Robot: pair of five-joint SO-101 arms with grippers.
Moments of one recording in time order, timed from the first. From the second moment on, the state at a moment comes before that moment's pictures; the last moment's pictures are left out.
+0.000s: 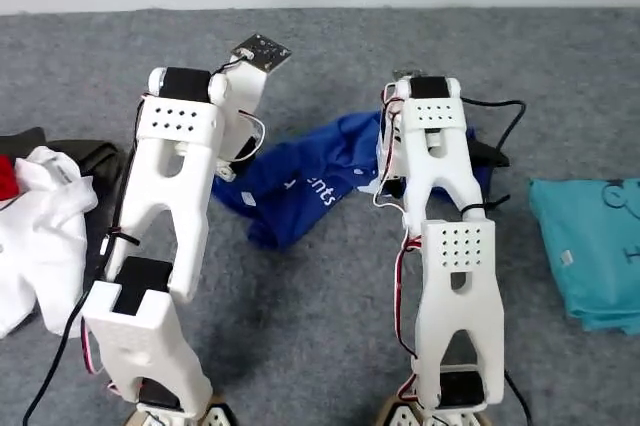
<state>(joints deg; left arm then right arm) 4.7 18.9 -19.0 97.6 -16.0 -6.7 62.3 -57.8 100.7 -2.4</state>
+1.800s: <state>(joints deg) 4.7 18.9 -19.0 97.6 -16.0 1.6 62.7 -83.7 100.7 24.3</state>
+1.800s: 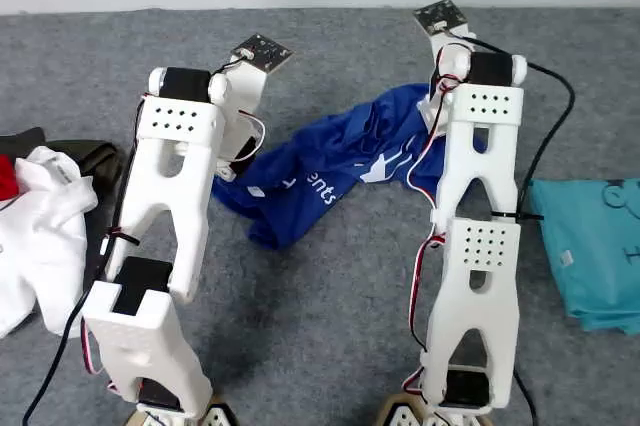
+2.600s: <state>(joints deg) 4.7 18.9 -19.0 97.6 -16.0 2.2 58.1 -62.6 100.7 31.9</state>
